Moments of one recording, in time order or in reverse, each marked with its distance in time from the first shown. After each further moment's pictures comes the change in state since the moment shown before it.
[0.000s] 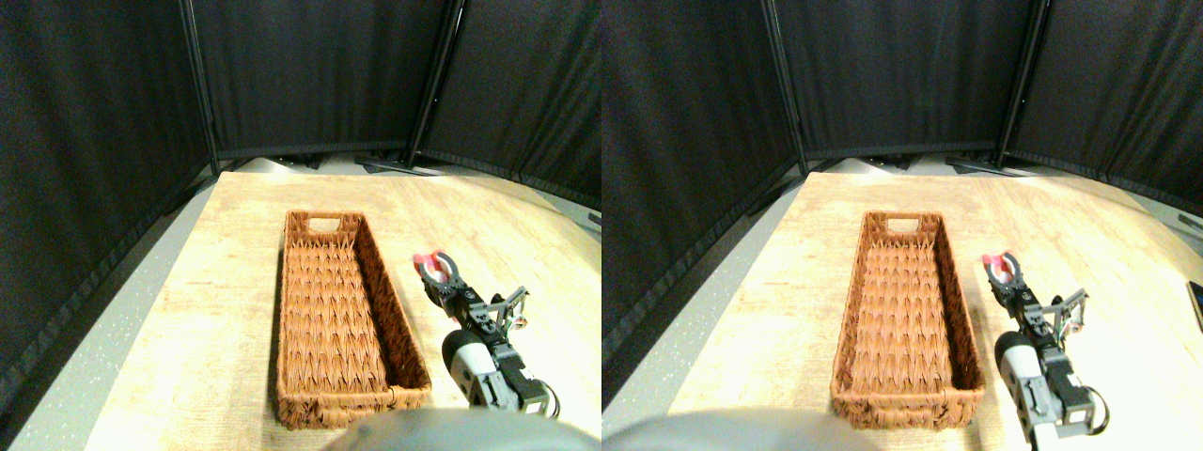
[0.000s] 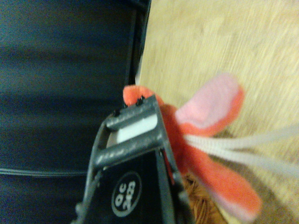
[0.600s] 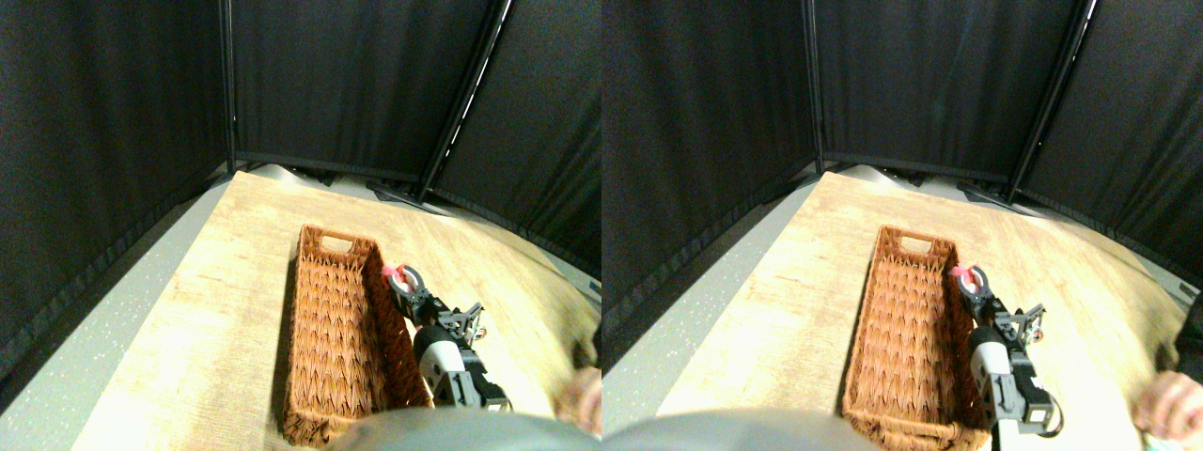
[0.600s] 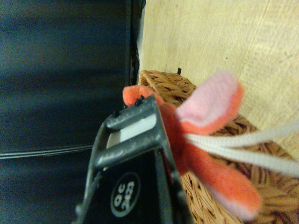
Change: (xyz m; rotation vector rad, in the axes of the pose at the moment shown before) right arm 0.018 0.044 -0.050 0.021 0.182 0.056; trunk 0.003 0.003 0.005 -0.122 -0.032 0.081
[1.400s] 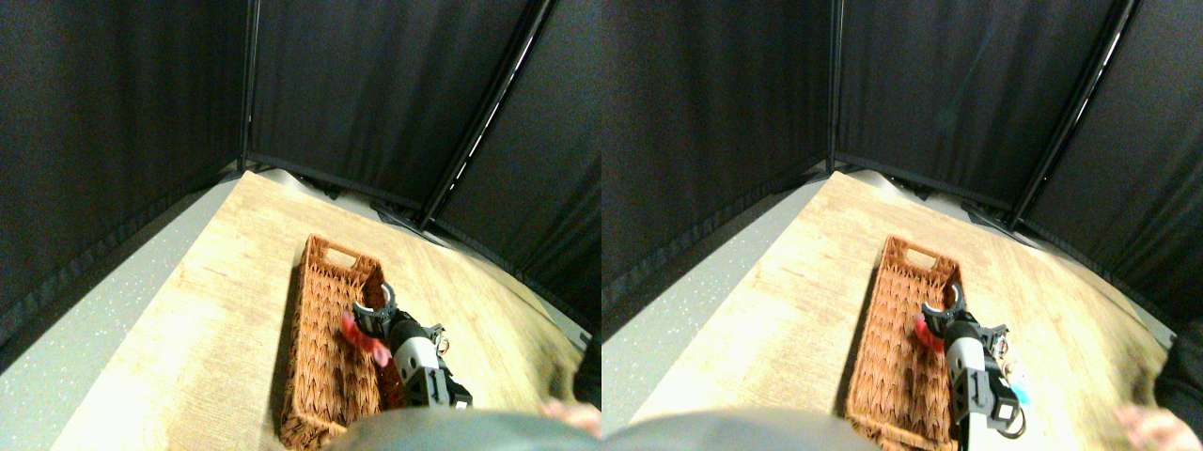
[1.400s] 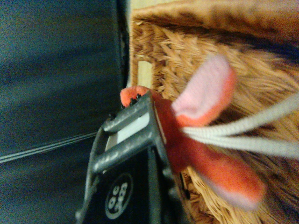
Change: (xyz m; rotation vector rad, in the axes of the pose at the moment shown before) right arm 0.010 0.010 -0.038 -0.074 0.124 -0.094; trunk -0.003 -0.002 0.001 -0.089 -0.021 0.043
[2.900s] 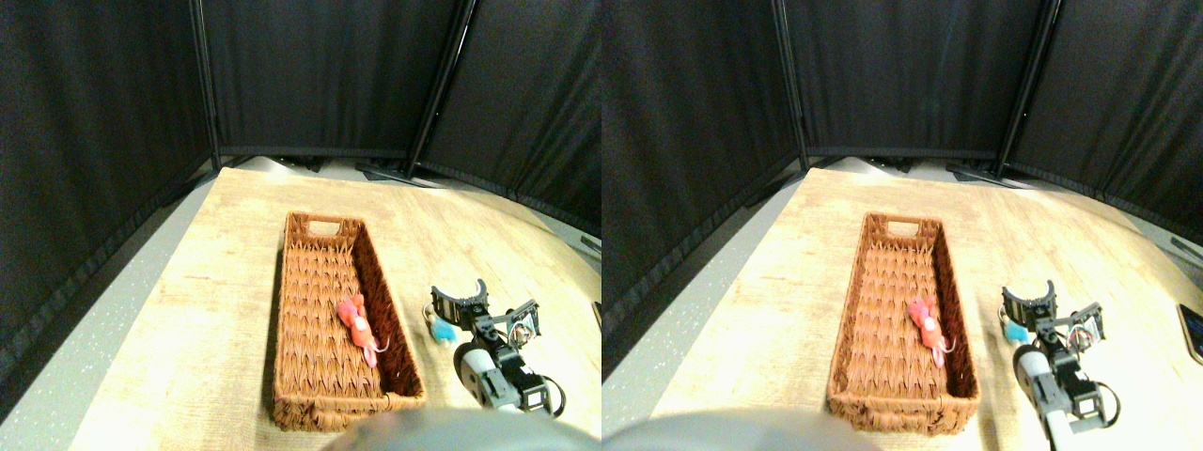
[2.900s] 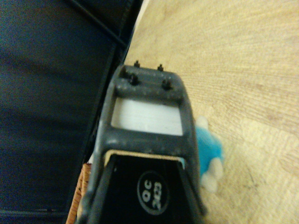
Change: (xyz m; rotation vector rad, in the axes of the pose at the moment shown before) right arm -0.043 -0.131 0.111 0.355 -0.481 -0.155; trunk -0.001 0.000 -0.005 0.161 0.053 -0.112
